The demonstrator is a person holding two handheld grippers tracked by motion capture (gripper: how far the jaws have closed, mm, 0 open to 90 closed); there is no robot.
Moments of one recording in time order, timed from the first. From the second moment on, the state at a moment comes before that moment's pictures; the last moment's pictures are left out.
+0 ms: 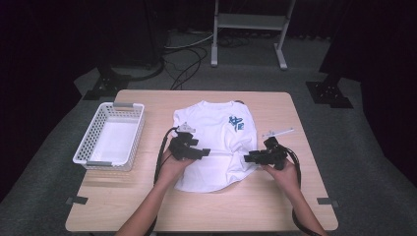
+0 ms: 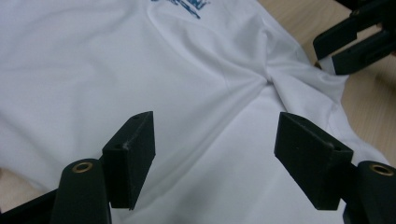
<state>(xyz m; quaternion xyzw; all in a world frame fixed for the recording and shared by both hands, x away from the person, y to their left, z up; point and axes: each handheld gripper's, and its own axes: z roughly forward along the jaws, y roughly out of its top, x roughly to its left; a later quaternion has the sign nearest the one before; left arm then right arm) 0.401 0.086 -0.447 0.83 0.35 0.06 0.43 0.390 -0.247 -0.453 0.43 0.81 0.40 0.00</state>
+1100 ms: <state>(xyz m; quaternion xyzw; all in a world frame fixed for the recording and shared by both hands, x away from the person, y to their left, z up) 0.344 0.098 -0.468 0.86 0.31 0.08 0.40 0.354 -0.259 -0.468 0.42 0.83 0.38 0.05</state>
